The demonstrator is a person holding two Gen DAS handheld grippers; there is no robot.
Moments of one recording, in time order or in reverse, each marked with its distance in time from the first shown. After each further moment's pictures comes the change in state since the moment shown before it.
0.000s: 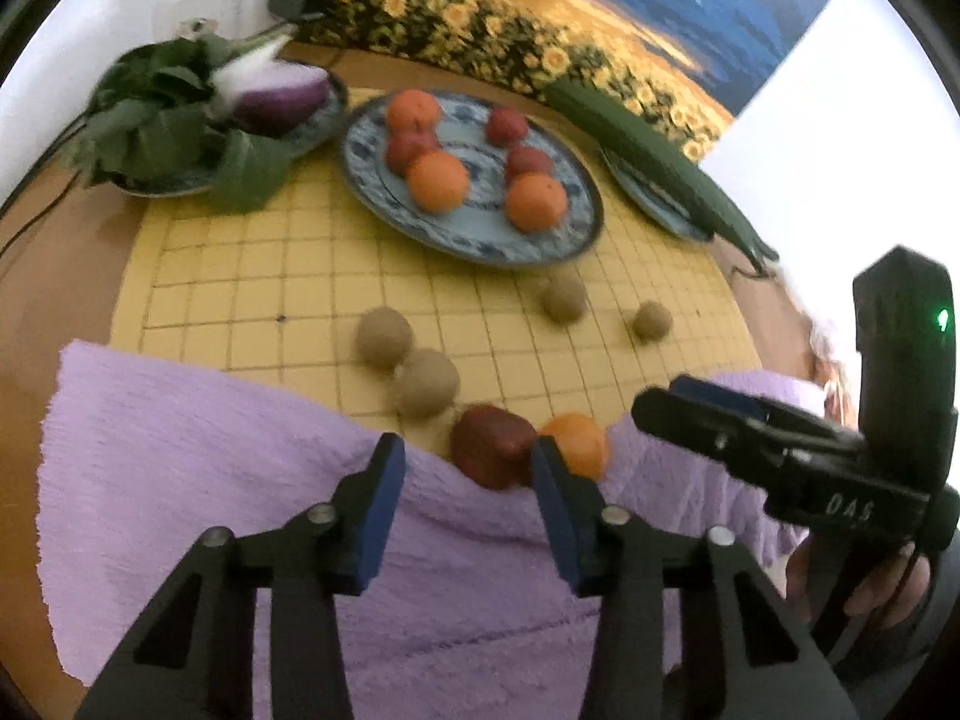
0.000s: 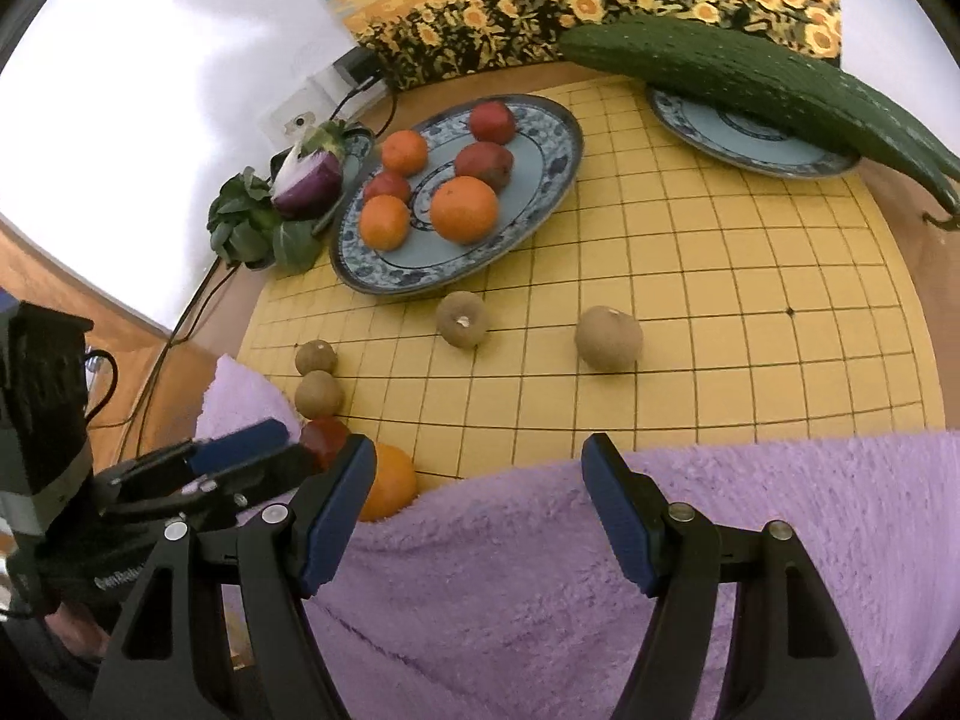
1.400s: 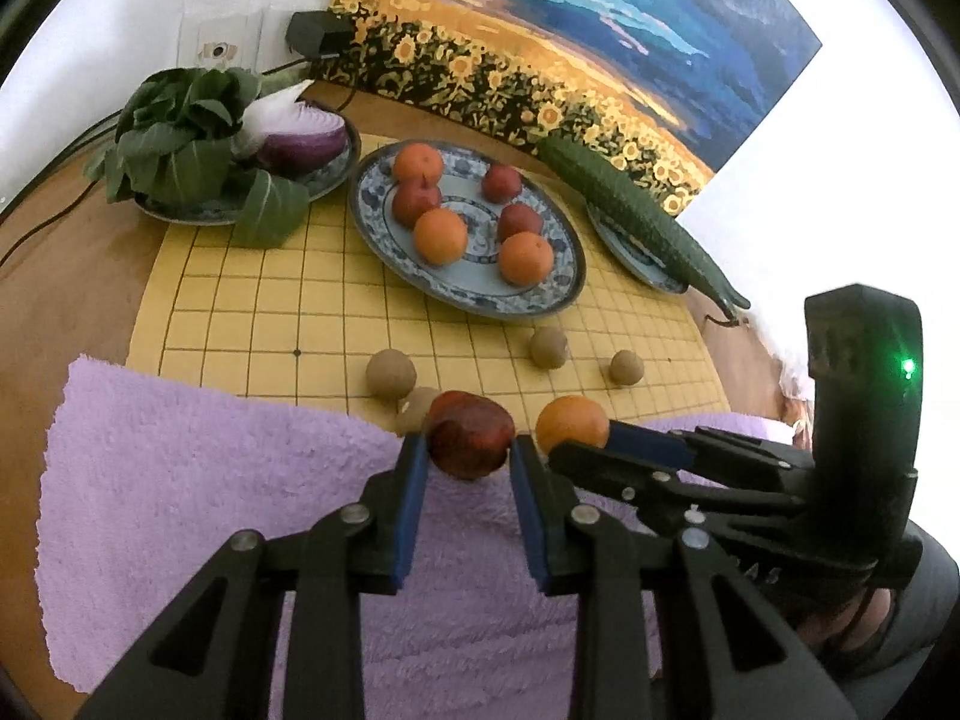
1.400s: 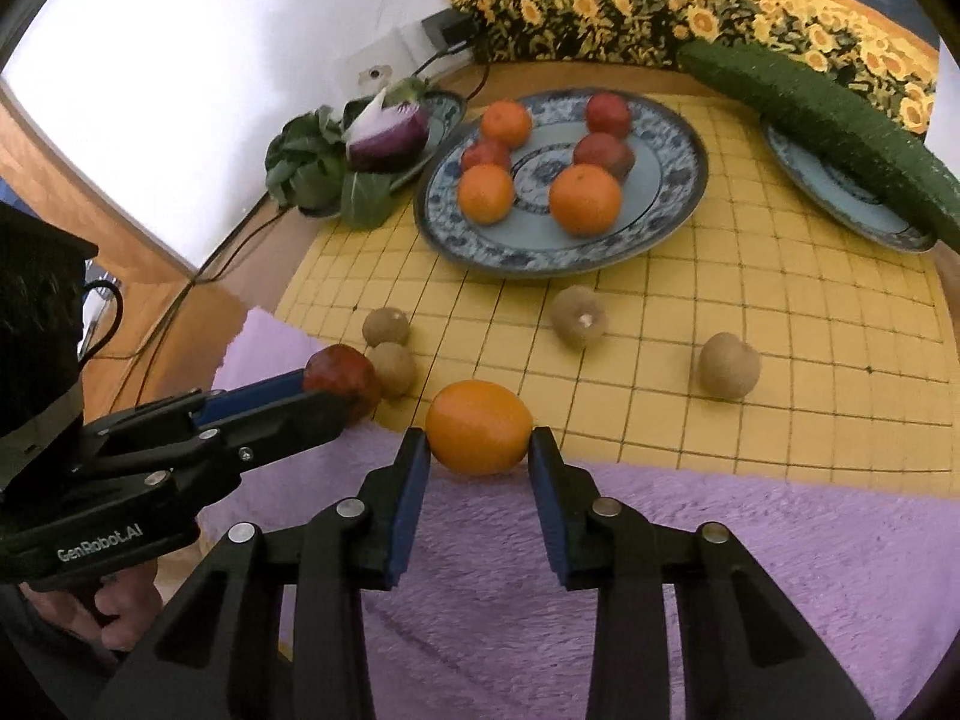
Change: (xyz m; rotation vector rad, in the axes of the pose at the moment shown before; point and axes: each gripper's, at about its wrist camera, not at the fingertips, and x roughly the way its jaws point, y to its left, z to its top) left arm -0.026 0.008 0.003 -0.053 -0.119 -0.059; right arm 0.015 0.041 0.006 -0.169 0.032 0.025
